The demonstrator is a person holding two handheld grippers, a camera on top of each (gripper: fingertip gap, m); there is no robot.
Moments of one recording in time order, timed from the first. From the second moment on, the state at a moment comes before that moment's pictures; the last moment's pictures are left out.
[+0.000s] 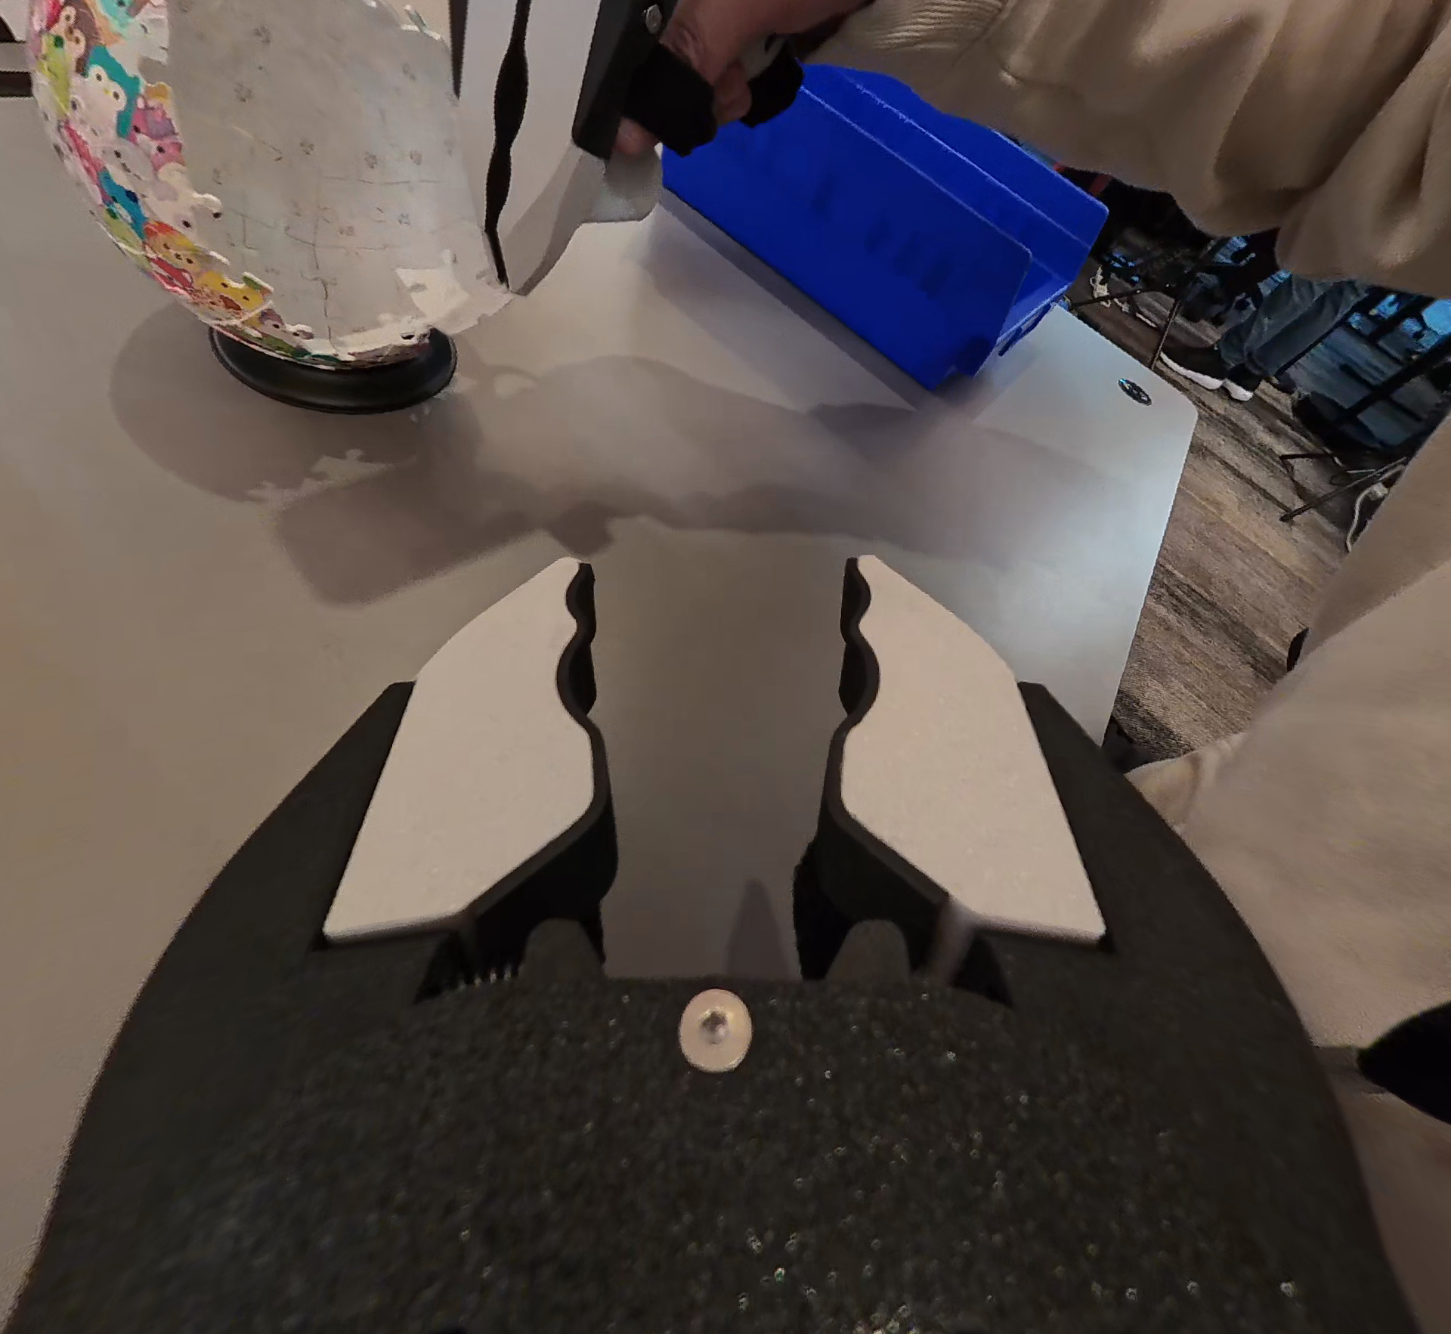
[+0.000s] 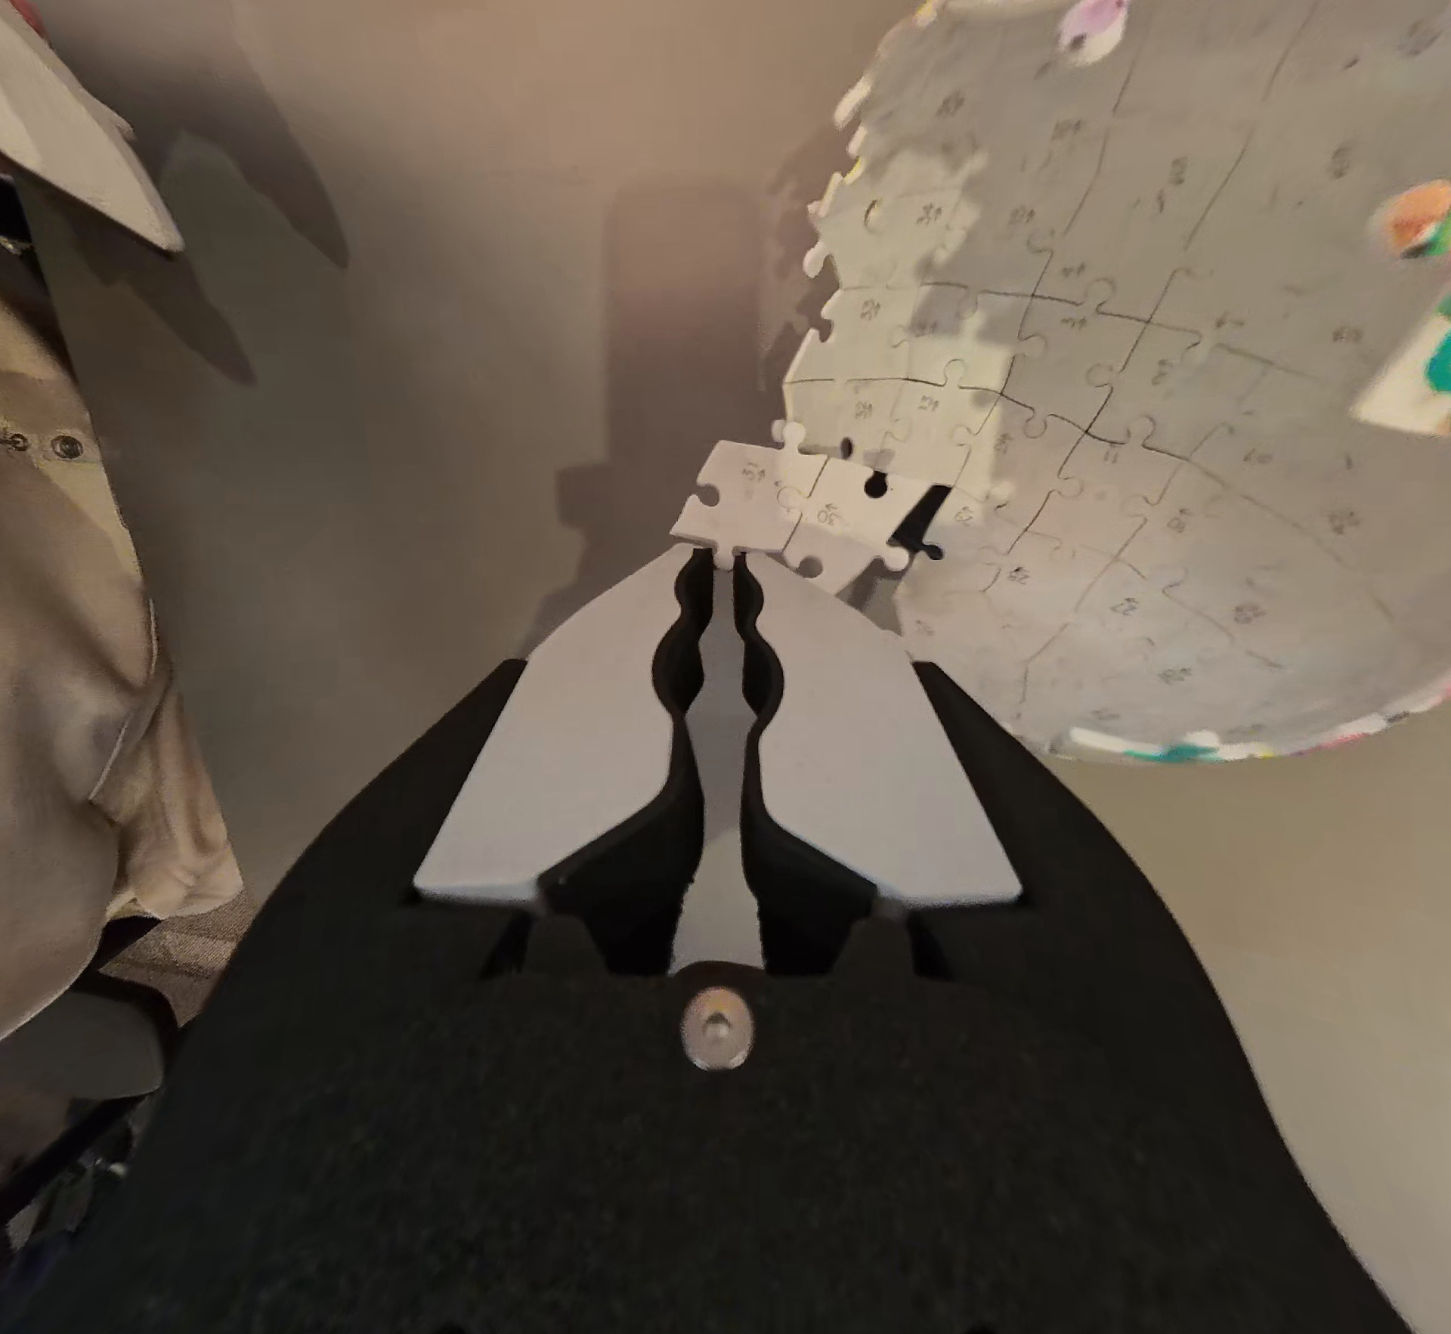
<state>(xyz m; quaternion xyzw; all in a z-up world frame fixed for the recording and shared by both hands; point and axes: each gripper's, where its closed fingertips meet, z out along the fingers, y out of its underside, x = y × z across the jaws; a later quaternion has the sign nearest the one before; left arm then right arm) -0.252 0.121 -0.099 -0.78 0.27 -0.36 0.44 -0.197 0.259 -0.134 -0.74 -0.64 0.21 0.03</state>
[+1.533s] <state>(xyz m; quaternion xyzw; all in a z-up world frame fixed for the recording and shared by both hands) -0.278 0.133 -0.097 -0.79 0.22 -0.29 0.49 -0.184 0.237 -0.146 -0.78 -0.58 0.21 0.12</state>
